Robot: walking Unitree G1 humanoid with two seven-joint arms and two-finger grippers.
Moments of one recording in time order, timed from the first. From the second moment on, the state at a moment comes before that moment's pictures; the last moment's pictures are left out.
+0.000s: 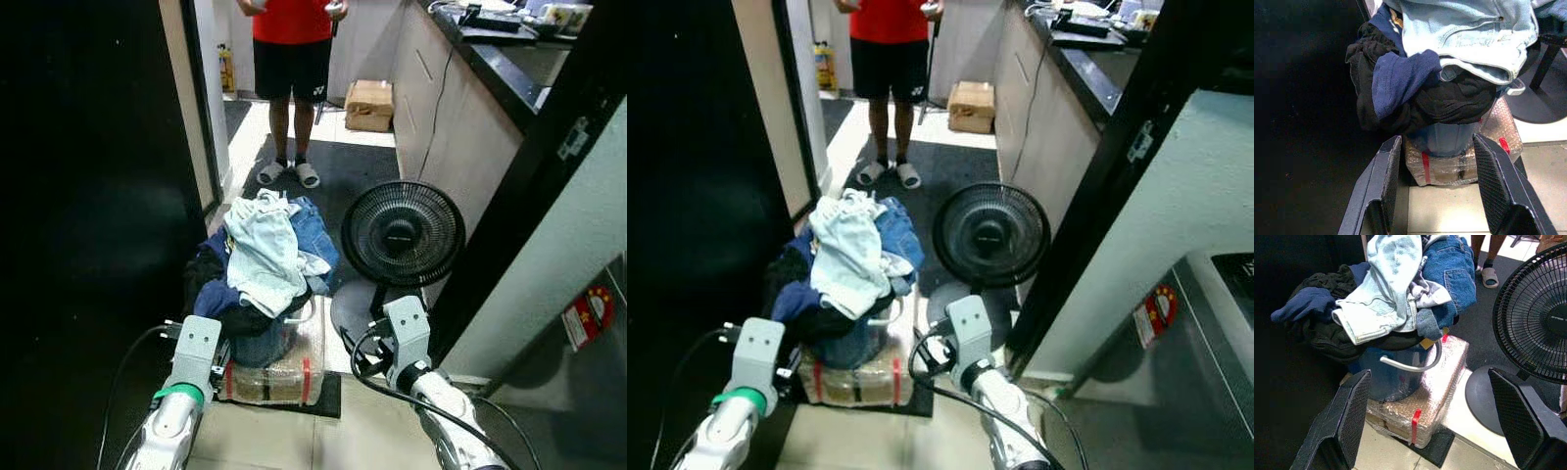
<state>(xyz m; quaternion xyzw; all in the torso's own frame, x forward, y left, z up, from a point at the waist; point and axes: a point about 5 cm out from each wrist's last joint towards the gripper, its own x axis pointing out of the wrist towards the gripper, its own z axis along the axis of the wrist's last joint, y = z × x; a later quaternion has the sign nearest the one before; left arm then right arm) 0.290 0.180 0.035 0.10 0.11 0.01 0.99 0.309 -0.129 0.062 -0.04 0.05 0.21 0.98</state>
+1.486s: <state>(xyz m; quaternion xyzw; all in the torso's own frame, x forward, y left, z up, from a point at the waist) 0.306 0.171 0.049 0.10 0.07 0.01 0.99 0.313 -0.139 0.062 -0.05 0.04 0.18 0.98</state>
